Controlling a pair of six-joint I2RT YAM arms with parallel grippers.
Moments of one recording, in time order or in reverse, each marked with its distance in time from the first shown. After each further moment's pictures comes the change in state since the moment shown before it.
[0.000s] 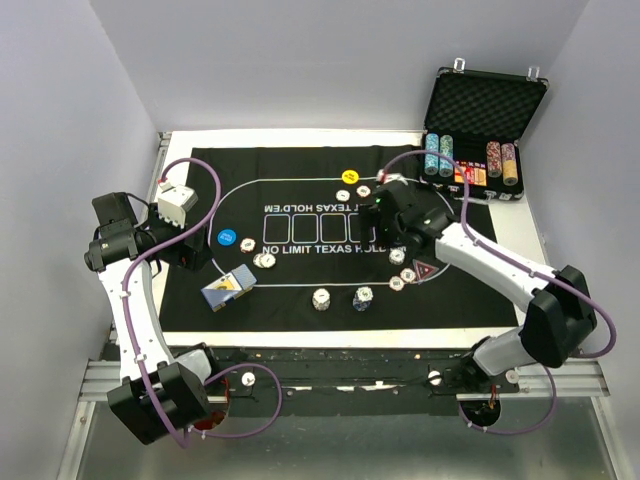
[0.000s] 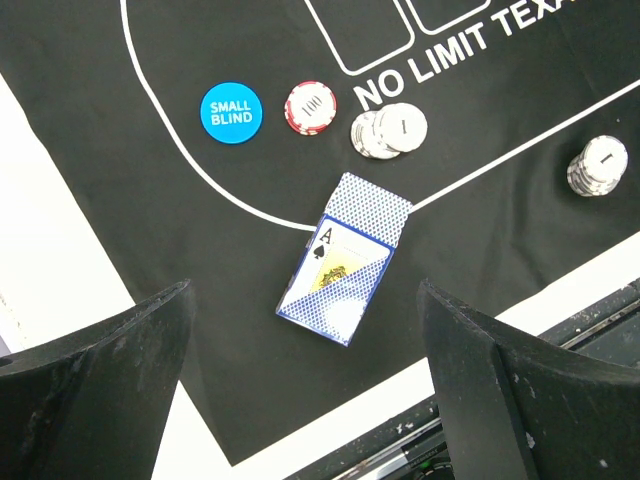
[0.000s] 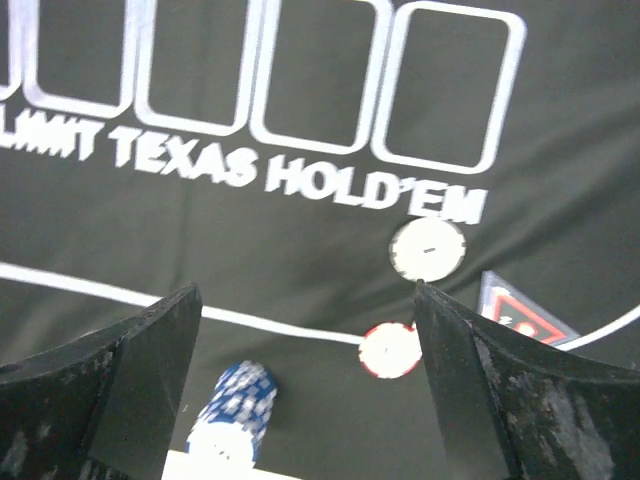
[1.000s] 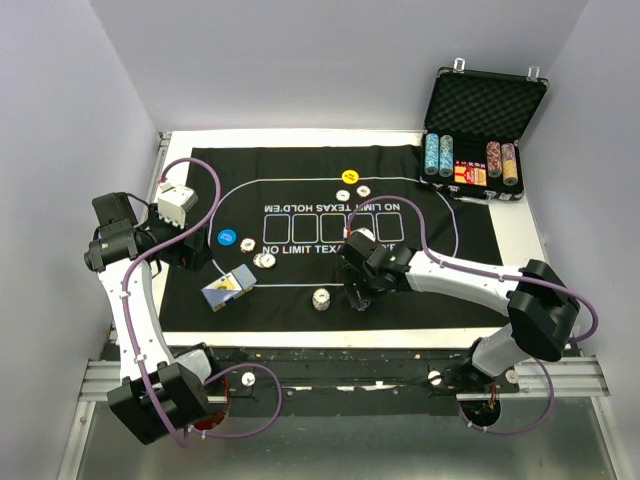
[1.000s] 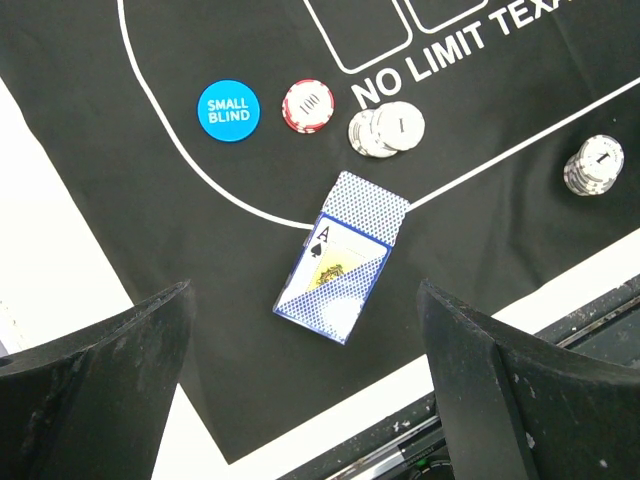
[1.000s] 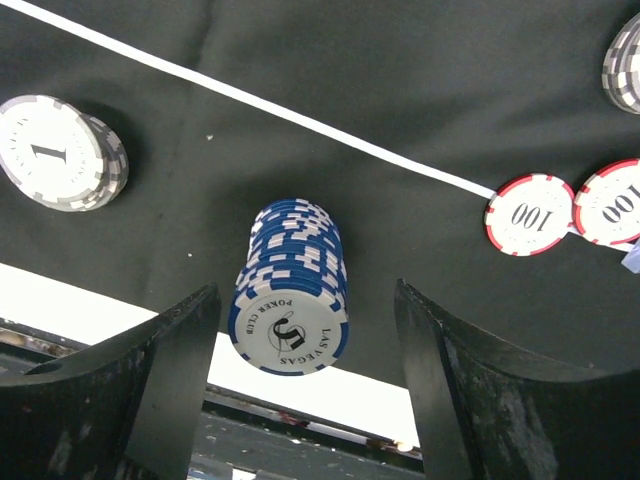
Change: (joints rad) left arm 0.000 0.001 0.003 -0.008 0.000 -0.003; right arm 0.325 0.056 -0.110 -0.130 -0.036 0.105
